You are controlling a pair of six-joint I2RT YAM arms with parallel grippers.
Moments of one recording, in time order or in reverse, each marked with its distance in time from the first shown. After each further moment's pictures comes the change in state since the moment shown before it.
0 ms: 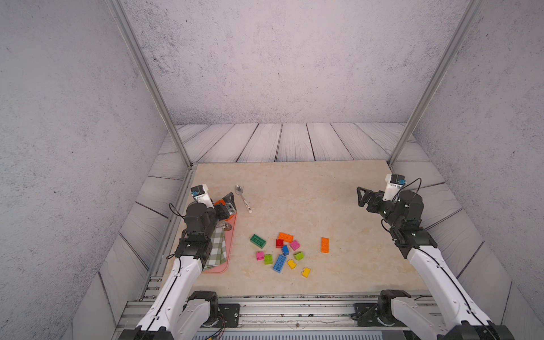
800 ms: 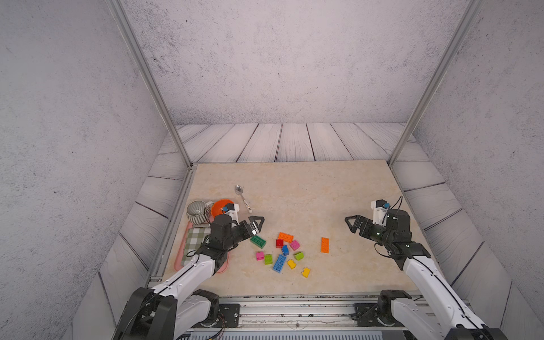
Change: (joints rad) left arm -0.293 0.220 -0.160 0.183 0.214 -0.310; right arm 0.007 0.018 -0.200 -0.134 -0.221 0.105
